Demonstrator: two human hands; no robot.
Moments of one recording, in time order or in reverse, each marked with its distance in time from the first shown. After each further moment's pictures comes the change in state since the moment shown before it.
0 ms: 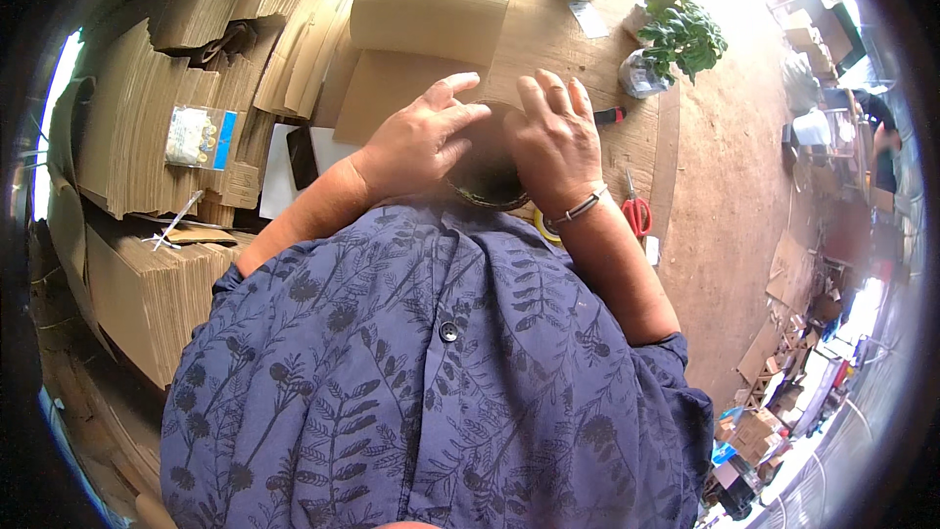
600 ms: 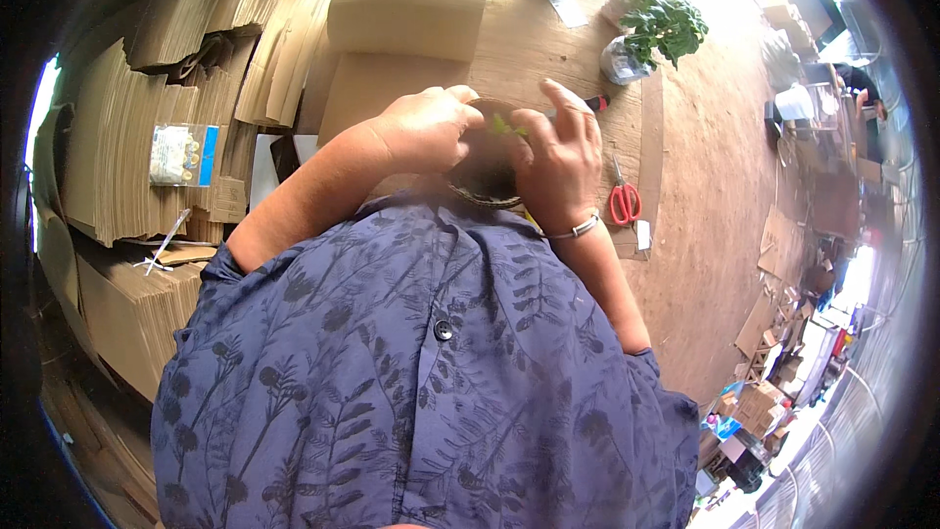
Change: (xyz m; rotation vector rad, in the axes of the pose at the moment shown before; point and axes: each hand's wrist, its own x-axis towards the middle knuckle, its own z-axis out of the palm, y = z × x) left_hand 0.048 0.016 -0.023 0.166 -0.596 -0.211; right_hand -0.023 -0.020 -0.001 0.272 0.251 0.359
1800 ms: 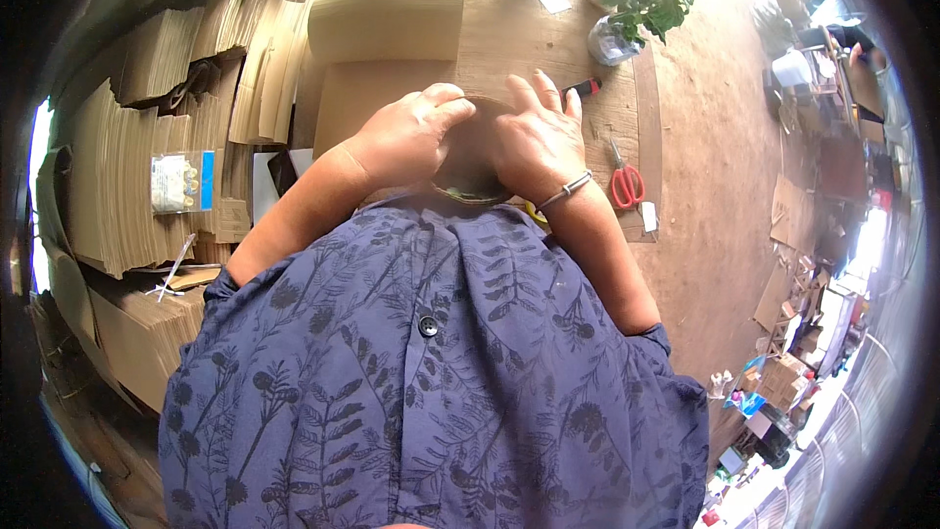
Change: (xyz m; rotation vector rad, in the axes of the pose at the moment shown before) left_hand 0.005 -0.013 0.028 -0.021 0.267 0.154; right_hand 0.012 0.018 0.000 -0.187 -0.549 0.047
